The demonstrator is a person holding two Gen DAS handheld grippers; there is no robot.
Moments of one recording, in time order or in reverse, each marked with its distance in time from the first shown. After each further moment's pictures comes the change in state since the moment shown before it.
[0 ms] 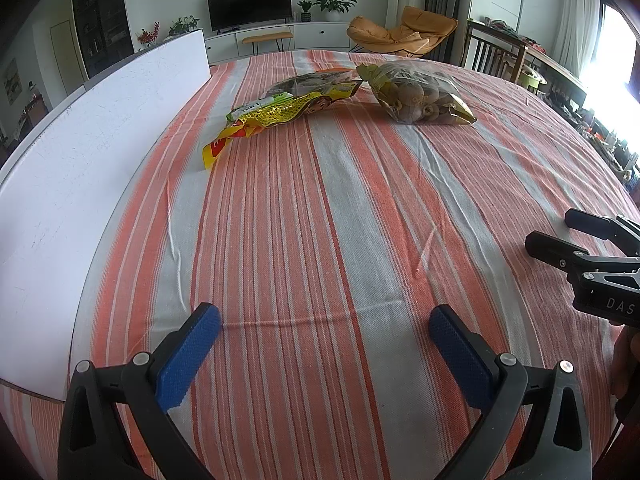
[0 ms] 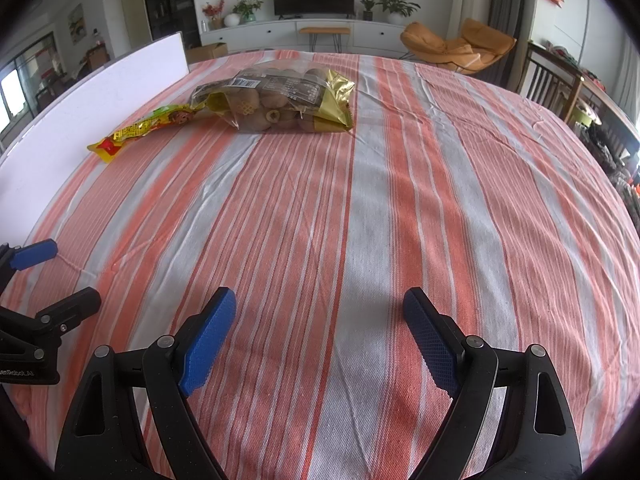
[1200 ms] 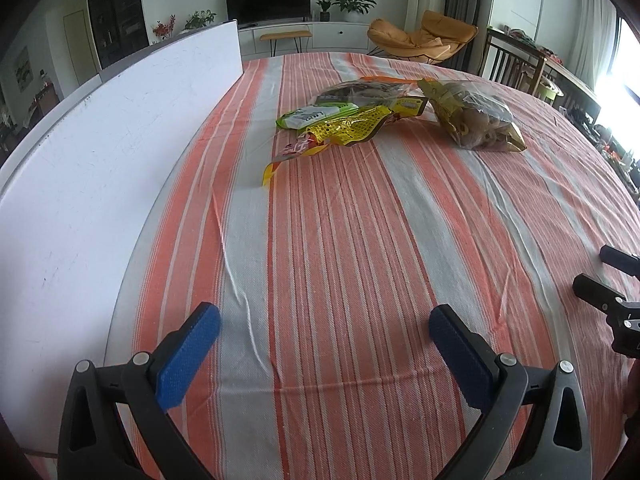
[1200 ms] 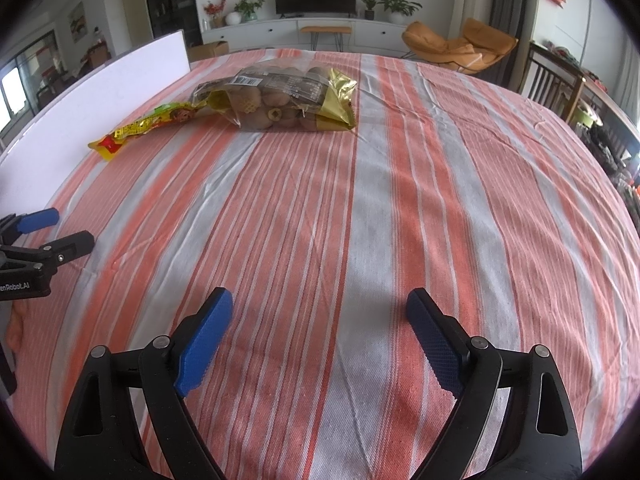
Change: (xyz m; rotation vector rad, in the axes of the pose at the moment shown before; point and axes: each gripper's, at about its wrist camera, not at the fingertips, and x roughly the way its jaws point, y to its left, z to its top) left arm 0.014 0.048 0.021 -0.047 0.001 0.028; right arm 0.002 -0.003 0.000 -0.007 0.004 0.000
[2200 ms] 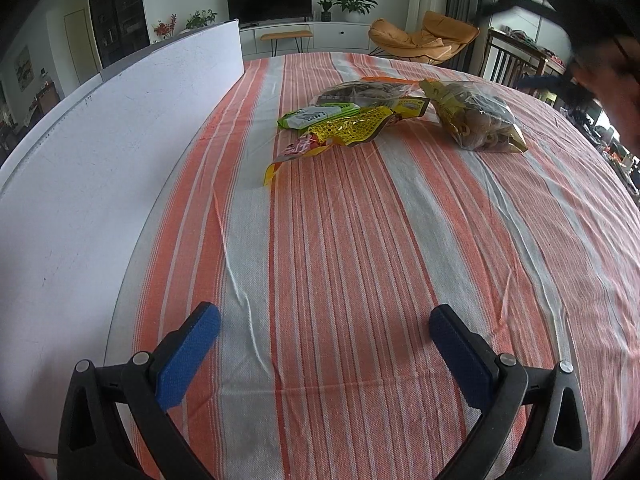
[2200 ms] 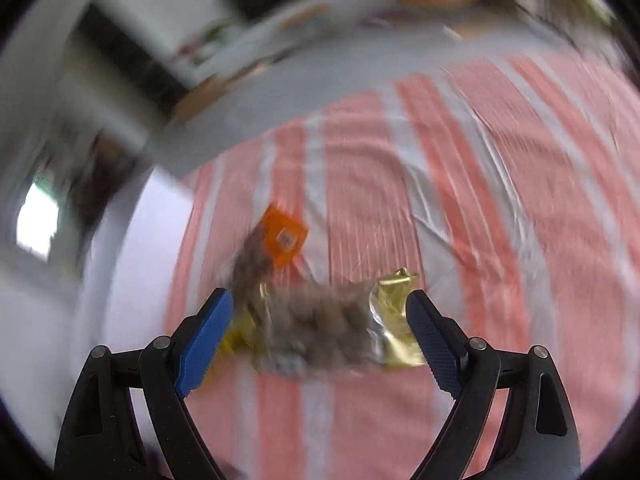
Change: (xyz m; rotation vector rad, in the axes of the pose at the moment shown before) left arm 0.000 0.001 0.000 -0.002 0.001 0.001; right arm 0.064 -0.040 0.211 0.506 0.088 0.305
